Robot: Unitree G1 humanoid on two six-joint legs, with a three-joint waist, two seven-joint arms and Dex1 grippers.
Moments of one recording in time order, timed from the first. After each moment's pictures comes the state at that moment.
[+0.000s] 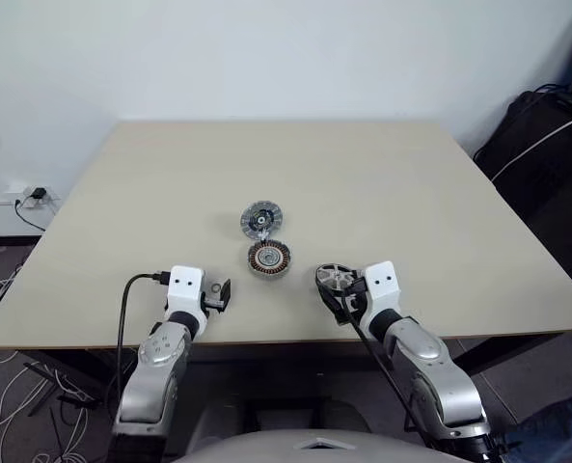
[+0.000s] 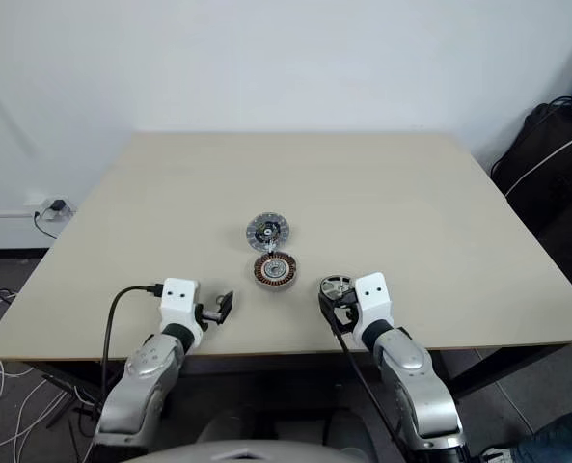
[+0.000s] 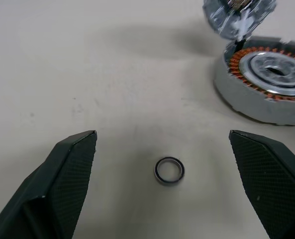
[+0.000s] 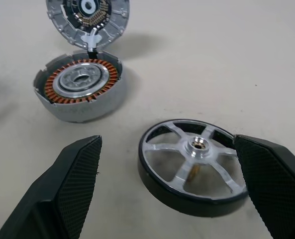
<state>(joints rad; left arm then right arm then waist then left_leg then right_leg) 0.11 0.12 -0.04 -0.14 -0.03 0.42 -0.15 0.15 -0.21 0.11 -0.33 0.16 0.50 0.28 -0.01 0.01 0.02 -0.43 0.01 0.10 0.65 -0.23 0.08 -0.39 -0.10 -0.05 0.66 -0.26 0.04</state>
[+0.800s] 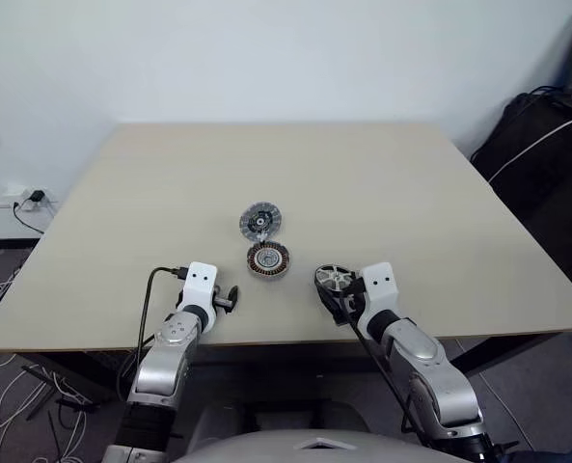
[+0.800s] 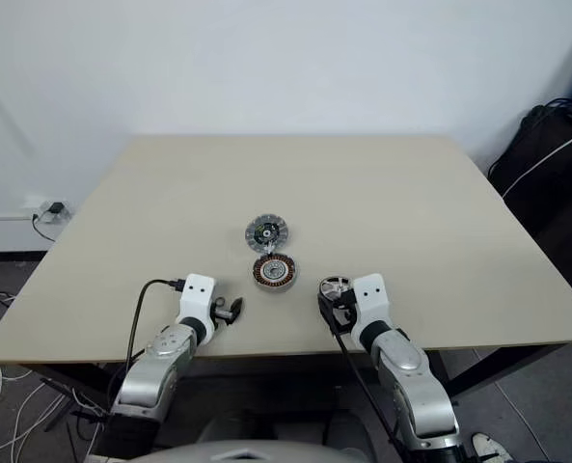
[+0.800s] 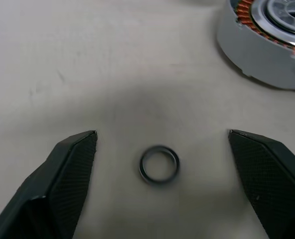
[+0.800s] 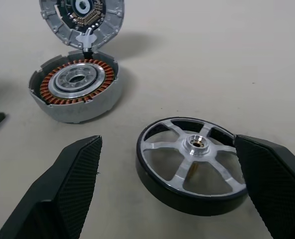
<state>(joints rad) 0.08 0.12 -0.10 -0.05 0.02 0.49 -0.17 0.16 -0.20 0.11 -0.32 0.16 0.50 0.26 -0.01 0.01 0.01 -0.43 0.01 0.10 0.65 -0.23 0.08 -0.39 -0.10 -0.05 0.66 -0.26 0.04</state>
